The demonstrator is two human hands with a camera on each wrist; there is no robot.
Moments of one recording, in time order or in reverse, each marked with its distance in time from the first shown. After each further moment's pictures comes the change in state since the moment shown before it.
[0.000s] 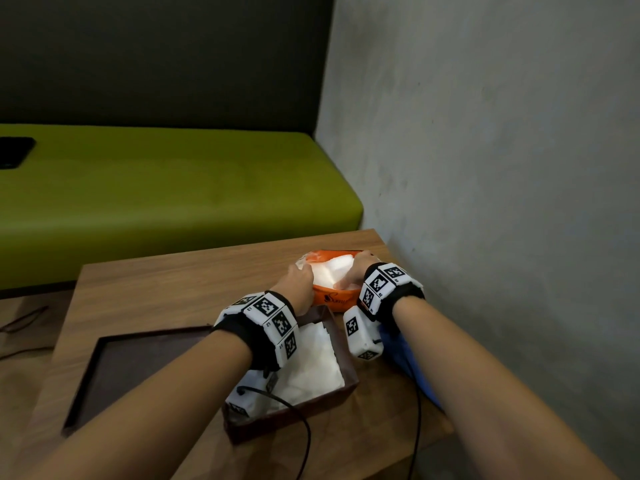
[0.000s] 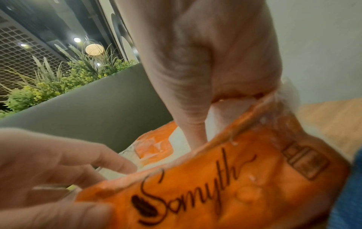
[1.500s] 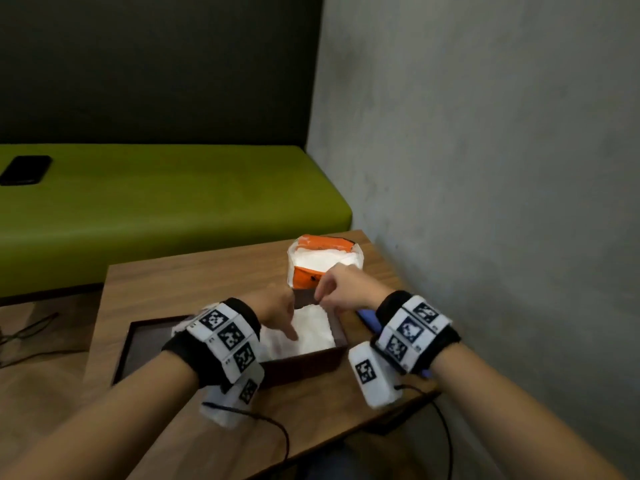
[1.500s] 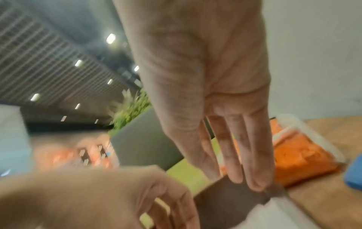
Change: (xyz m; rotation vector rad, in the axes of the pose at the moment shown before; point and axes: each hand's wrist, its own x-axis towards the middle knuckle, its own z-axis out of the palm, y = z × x) left_hand -0.102 -0.006 -0.033 0.178 -0.227 0.080; right_hand -0.132 0.002 0.008 0.162 -0.078 -0.479
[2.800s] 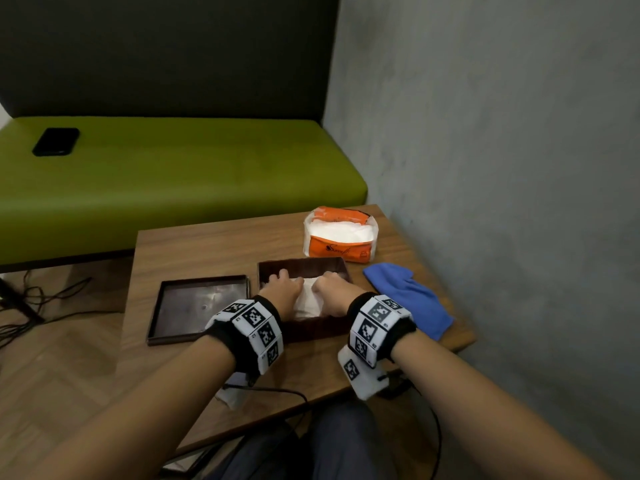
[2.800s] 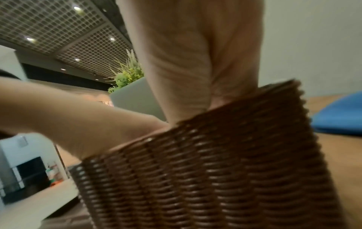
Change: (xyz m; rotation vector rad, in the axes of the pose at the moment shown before) left_hand -0.010 -0.009 0.056 0.136 0.109 -0.069; right_hand 0.004 -0.011 0.071 -0.509 -0.141 -0.008
